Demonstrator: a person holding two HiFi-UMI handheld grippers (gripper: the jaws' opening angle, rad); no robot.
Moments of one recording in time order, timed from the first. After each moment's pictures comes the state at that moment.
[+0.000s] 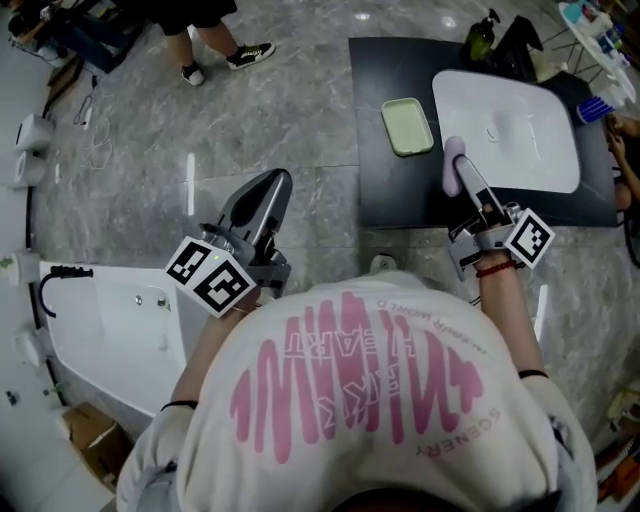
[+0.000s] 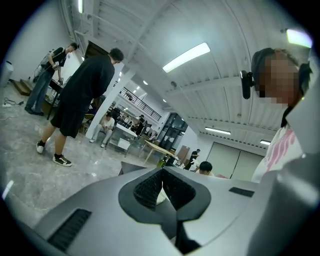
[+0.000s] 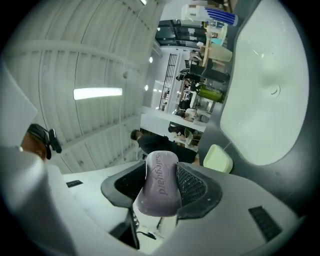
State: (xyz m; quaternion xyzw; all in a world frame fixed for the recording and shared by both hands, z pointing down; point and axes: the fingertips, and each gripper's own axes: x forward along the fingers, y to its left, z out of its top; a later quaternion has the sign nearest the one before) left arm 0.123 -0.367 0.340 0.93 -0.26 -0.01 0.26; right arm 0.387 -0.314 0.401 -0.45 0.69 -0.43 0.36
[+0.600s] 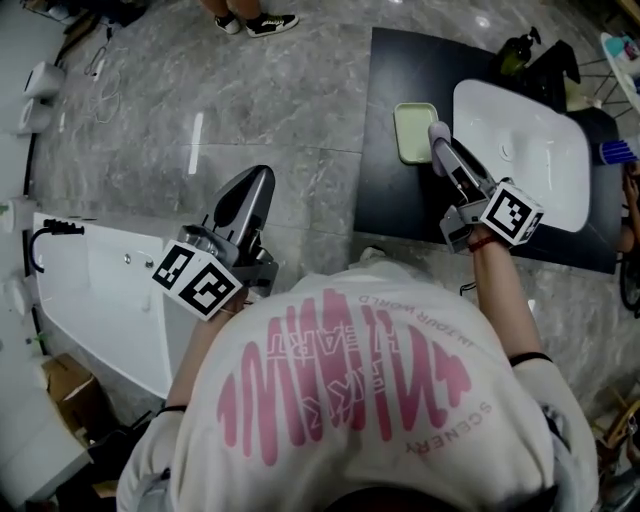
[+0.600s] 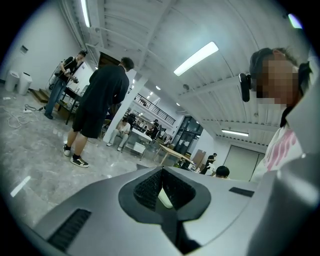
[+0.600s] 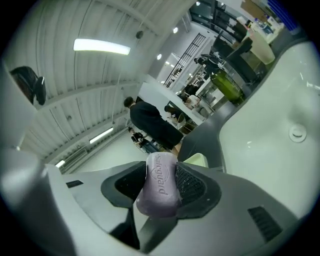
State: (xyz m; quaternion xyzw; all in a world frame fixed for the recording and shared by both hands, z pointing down) left arm 0.106 -0.380 0.351 0.89 -0.36 -0.01 0.27; right arm 0.381 -0.395 0.454 -0.48 0.76 -0.41 0.15
